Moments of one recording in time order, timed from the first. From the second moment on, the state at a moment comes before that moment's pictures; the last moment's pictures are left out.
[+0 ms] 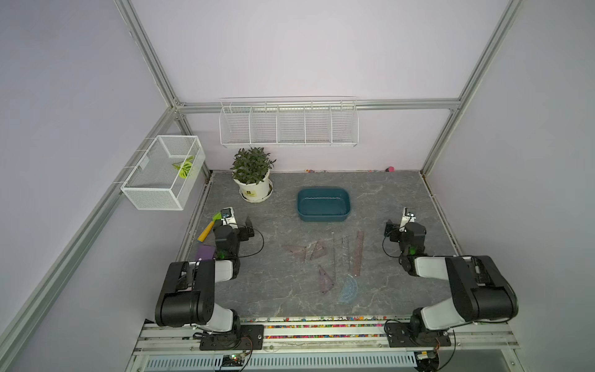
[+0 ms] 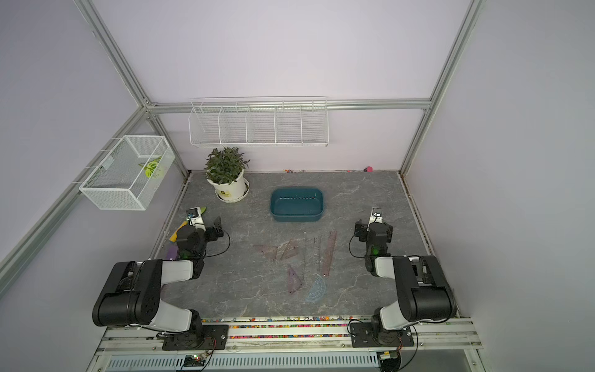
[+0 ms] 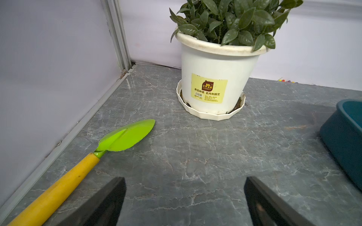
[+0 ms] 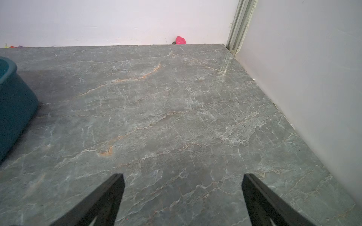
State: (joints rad) left arm 0.00 1.50 0.36 0.86 -0.04 -0.06; right arm 0.05 1.50 0.38 0.72 0.24 0.03
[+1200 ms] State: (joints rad) left arm -0.40 1.59 1.13 -0.19 -0.23 -0.50; right arm 0.68 1.51 0.95 -0.37 0.24 0.52
